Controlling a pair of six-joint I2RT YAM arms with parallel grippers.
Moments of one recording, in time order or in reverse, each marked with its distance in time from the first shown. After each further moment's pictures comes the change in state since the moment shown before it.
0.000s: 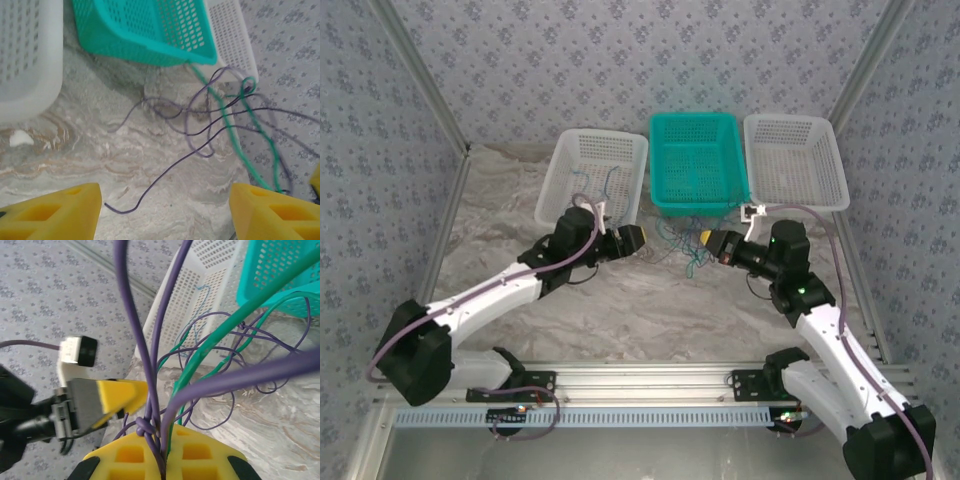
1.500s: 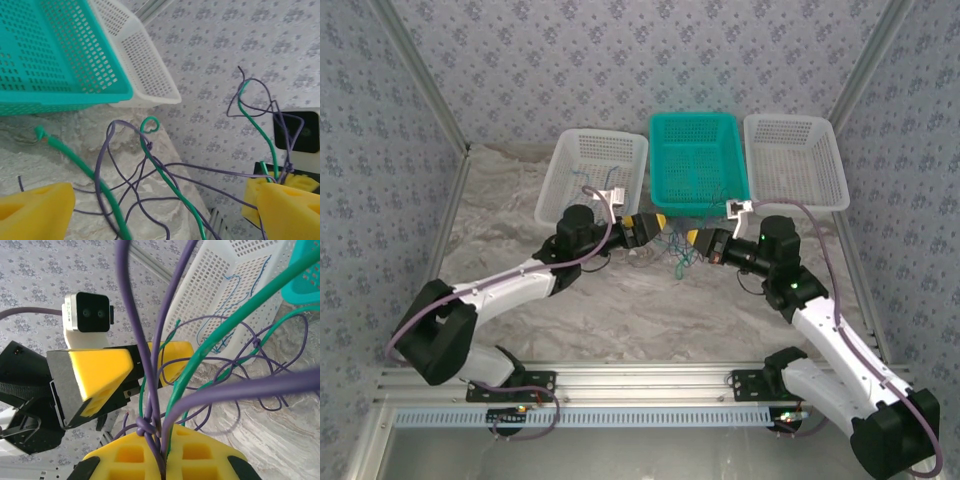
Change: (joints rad) left arm 0.002 0.116 0.004 0.438 0.119 0.037; right arm 0.088 0.055 0.034 0.050 0.000 -0.003
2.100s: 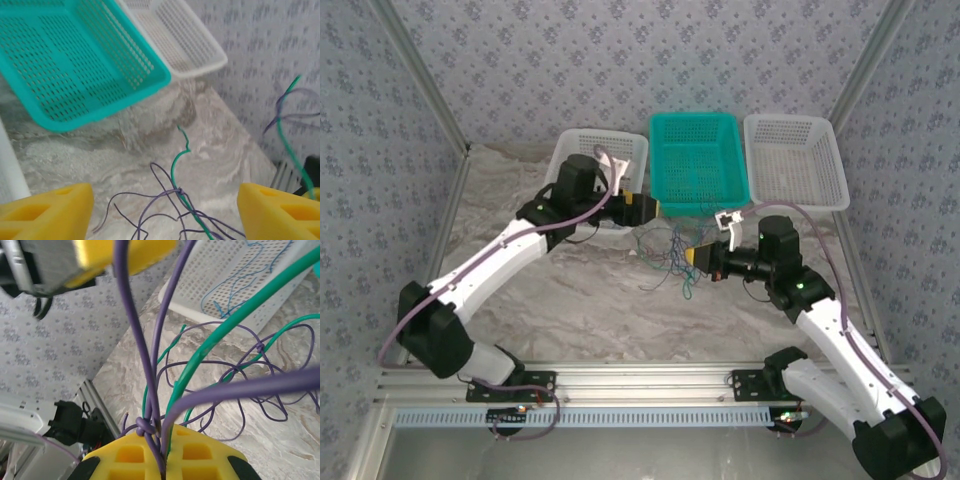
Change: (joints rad) left arm 0.068 0.064 0.510 -0.827 0.079 0.489; right arm 0.017 -0.027 0.066 -0.256 -0.119 -0.334
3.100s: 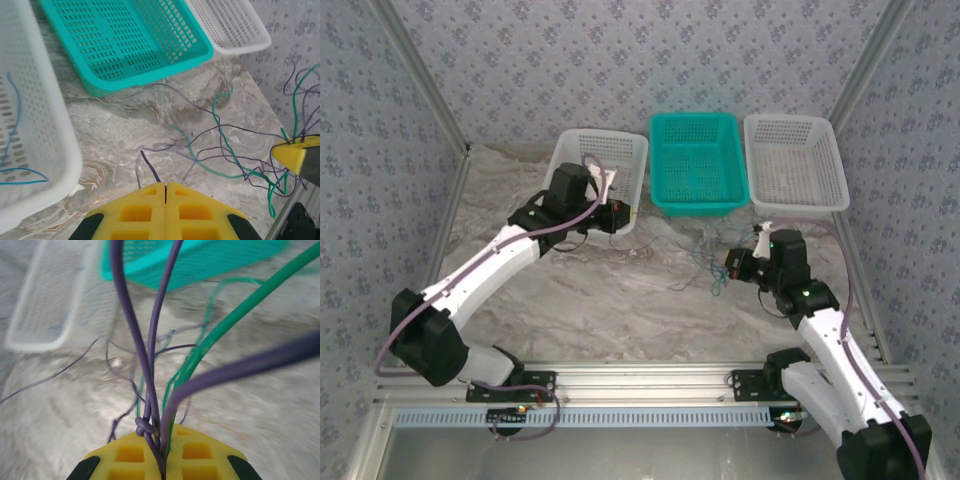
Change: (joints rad) left arm 0.056 -0.087 -0.099 -0.059 -0.099 -0.020; right arm -0.217 -0.061 -0.130 -0.182 0.423 0.114
